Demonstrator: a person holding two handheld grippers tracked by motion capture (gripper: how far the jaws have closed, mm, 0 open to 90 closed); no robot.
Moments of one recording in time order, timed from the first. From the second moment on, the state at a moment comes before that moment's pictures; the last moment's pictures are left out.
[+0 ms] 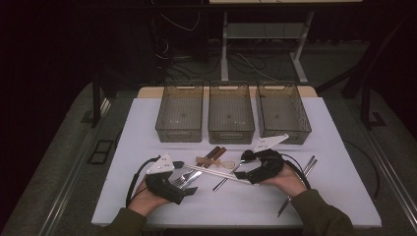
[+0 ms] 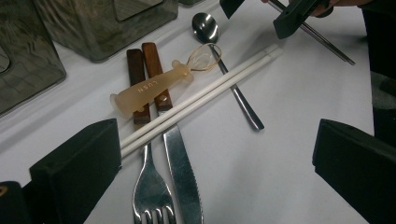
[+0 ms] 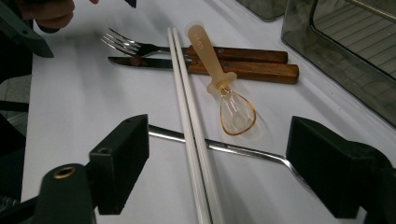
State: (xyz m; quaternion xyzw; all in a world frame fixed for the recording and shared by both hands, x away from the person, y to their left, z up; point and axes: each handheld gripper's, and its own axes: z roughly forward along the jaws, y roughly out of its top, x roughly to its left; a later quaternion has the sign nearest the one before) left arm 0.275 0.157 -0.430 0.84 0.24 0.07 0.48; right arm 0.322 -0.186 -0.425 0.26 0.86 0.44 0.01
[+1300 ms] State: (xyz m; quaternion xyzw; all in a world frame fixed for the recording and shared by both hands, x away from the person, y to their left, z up) left arm 0.275 0.158 -0.431 0.84 0.24 0.07 0.49; right arm 0.328 -0.177 -0.431 0.21 0.90 0.38 0.00
